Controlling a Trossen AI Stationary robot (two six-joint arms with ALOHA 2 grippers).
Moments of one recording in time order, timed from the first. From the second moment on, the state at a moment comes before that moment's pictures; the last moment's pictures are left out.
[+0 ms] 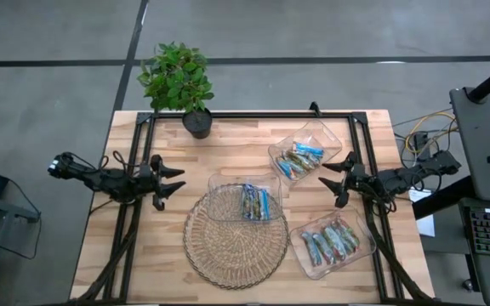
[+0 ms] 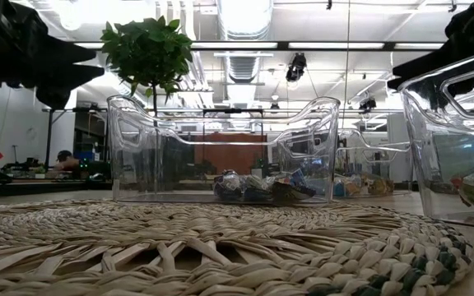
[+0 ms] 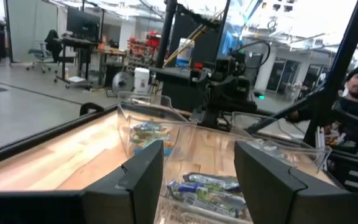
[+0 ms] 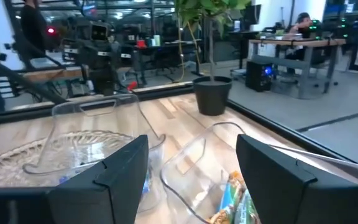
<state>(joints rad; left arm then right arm) -0.35 0.00 0.01 0.08 -0.55 -0.16 0.39 0.05 0.03 0.00 0.71 0.10</state>
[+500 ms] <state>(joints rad) -0.35 0.01 0.01 0.06 -0.55 -0.15 0.39 0.09 0.03 0.00 0.72 0.12</state>
